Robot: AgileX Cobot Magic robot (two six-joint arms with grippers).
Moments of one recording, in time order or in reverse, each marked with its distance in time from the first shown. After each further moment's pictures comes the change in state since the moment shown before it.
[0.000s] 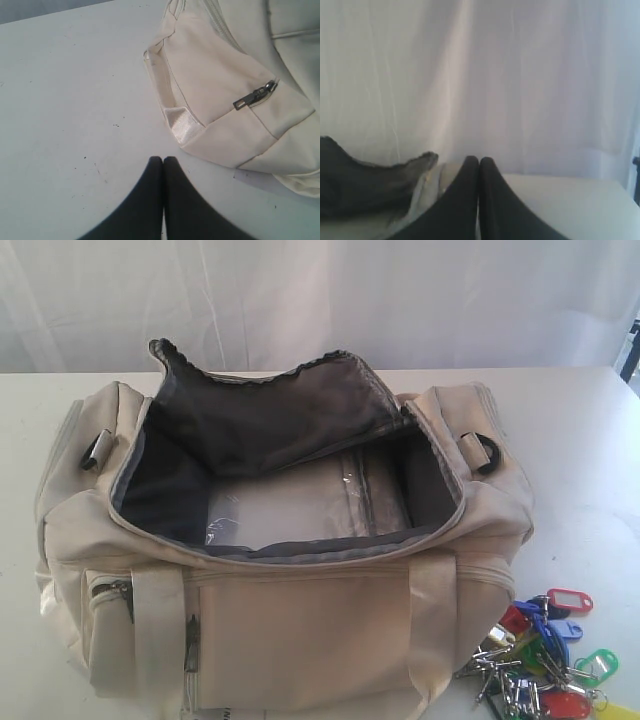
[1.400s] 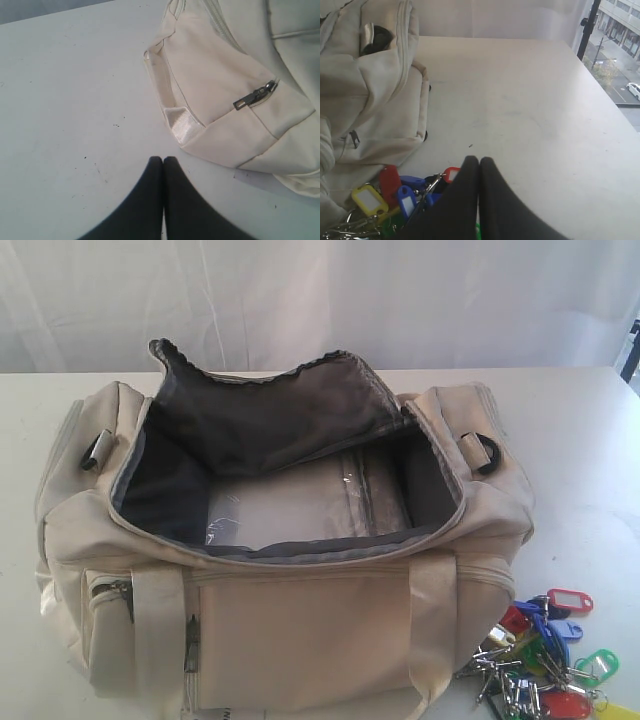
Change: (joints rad) left arm 0.000 0.000 0.000 0.000 0.000 0.000; right arm -0.166 0.000 0.100 -0.083 0.345 0.021
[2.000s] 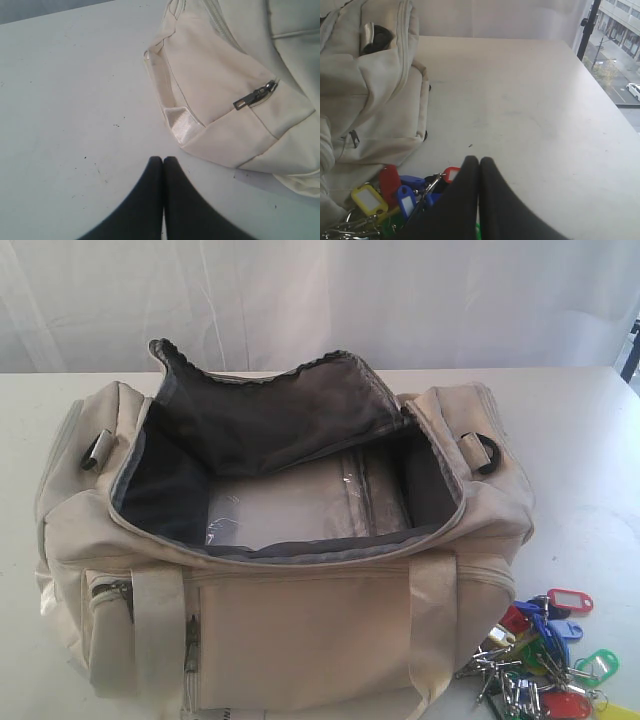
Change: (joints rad) left arm 0.000 0.000 0.000 0.000 0.000 0.000; right arm 0.000 0.000 0.000 0.002 0.000 -0.003
